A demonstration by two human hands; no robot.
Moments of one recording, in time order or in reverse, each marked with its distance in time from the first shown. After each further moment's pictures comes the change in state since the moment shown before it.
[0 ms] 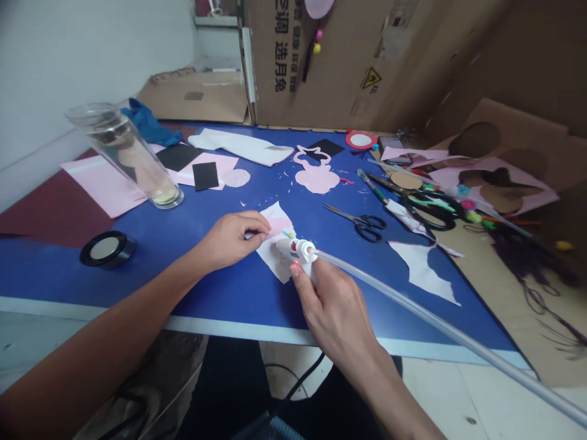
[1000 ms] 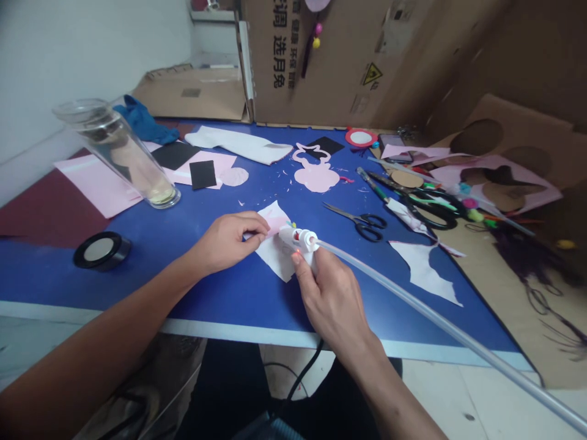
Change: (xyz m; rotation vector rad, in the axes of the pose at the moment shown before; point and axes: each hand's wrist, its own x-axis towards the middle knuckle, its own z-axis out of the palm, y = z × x) left_hand -0.002 0.003 0.000 0.045 0.005 -0.020; right_hand 0.015 0.006 0.008 0.043 0.017 0.028
